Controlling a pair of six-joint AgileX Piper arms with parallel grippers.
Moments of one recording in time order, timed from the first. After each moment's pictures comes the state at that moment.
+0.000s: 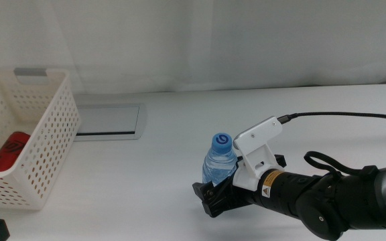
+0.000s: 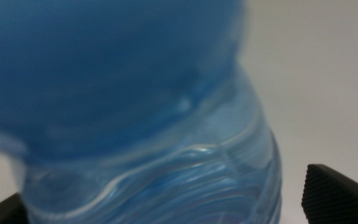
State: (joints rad) left arm -0.05 0.39 -0.45 -0.22 0.47 0.20; right arm 0.83 1.82 -0.74 0.12 -0.34 -0.01
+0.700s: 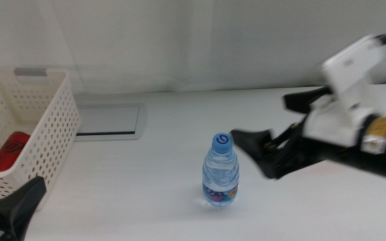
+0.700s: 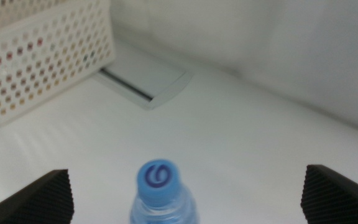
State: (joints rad) left arm -0.14 0.39 -0.45 -0.22 0.48 0.22; right arm 0.77 1.21 -0.74 0.12 0.05 -0.13
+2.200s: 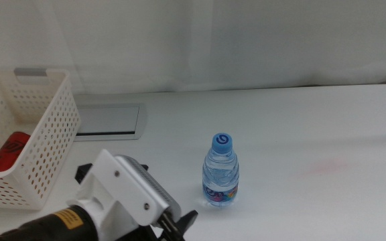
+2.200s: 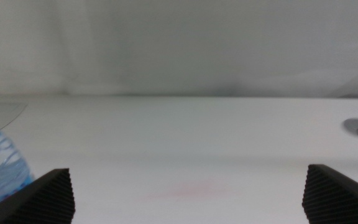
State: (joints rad) left arm -0.77 1.12 -0.45 -0.78 -0.07 0.84; right arm 0.45 0.21 -0.17 -0.60 0.31 0.66
